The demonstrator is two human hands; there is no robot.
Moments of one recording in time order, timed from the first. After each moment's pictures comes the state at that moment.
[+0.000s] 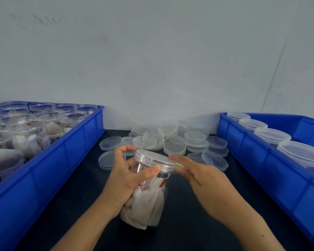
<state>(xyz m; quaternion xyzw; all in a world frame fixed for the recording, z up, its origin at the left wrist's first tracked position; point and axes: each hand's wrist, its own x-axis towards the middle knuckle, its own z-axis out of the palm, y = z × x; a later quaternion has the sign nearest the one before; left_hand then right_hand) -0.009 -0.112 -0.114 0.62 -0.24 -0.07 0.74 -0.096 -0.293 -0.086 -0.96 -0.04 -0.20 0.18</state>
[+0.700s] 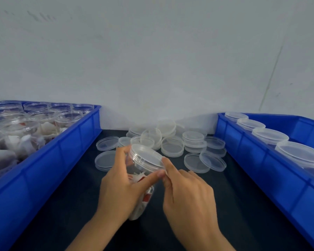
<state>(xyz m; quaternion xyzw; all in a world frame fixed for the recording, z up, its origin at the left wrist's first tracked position) -0.028 -0.117 -0.114 0.81 -0.20 0.13 0.53 -0.099 -0.242 -0.109 -0.93 0.03 -0.36 0.09</state>
